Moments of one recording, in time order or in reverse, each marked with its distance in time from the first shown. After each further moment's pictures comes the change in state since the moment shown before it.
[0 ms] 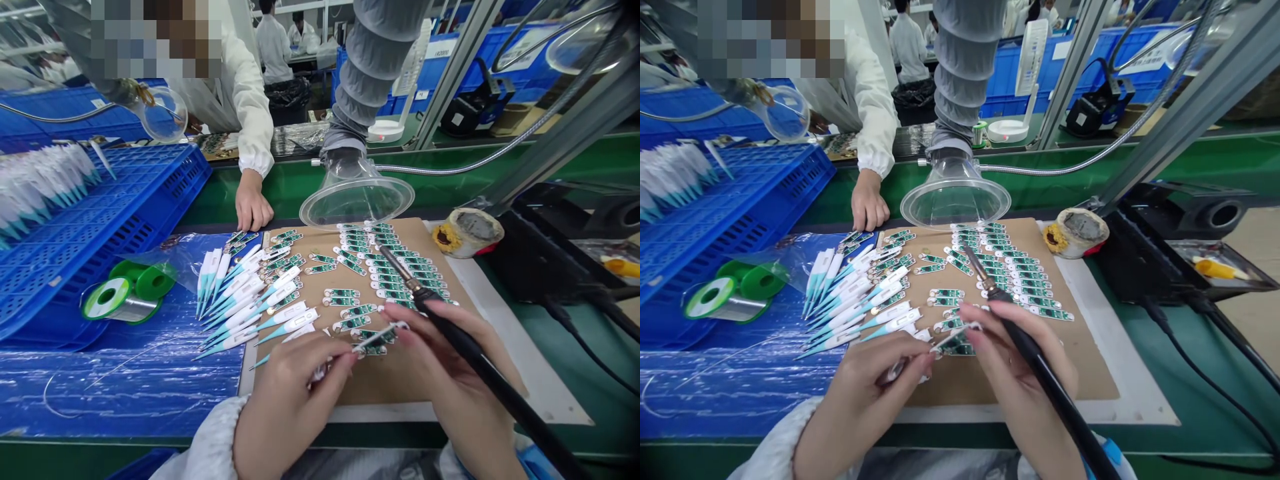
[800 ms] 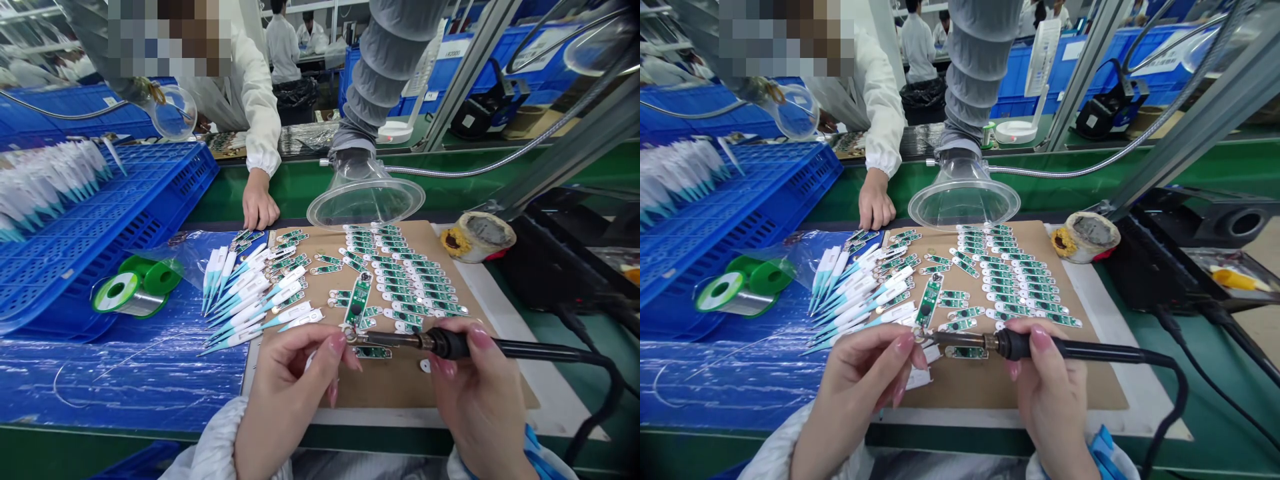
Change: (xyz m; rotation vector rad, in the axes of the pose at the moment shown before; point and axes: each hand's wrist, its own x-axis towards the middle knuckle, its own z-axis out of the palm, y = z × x) left_hand 0.003 0.011 0.003 -0.725 0.144 -0.336; right_hand 0.015 0.007 -0.005 0.282 0.170 0.249
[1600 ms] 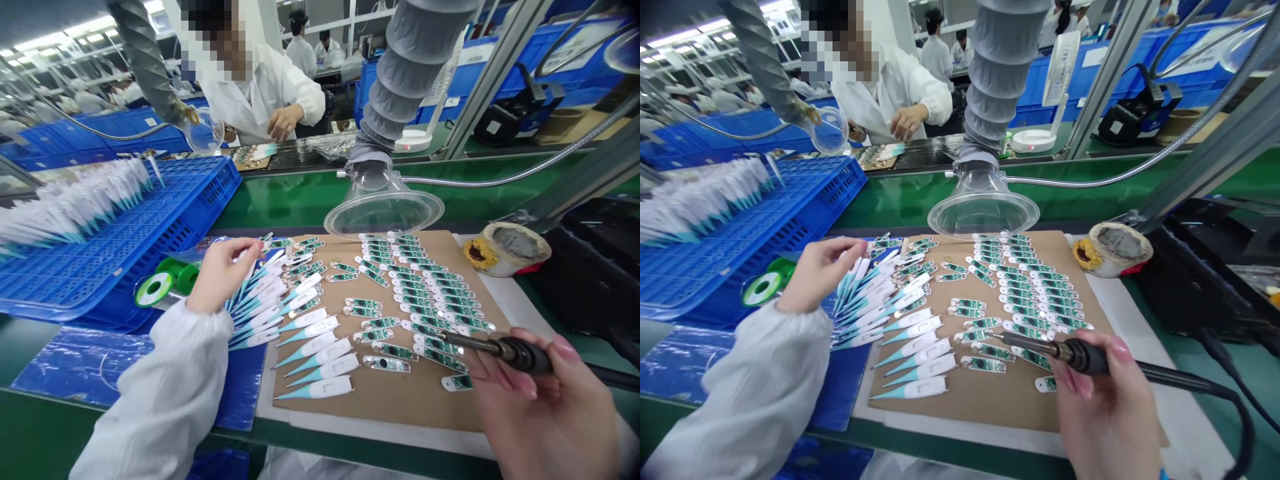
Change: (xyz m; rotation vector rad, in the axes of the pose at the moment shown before) left_hand 0.083 0.049 -0.127 0.970 0.377 0.244; right_hand 0.007 -0.010 -0.016 0.162 0.187 0.152
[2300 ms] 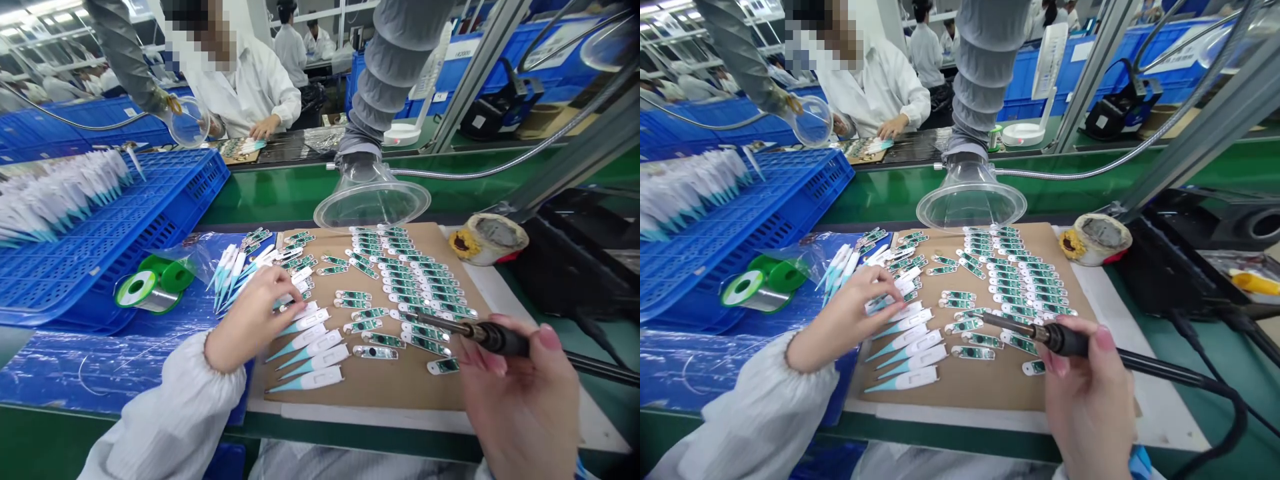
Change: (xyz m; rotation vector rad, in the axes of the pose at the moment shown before) left_hand -0.046 0.009 0.041 0.181 -0.345 0.436; right_hand 0.000 0.007 -0.003 -0.038 -0.016 -0.090
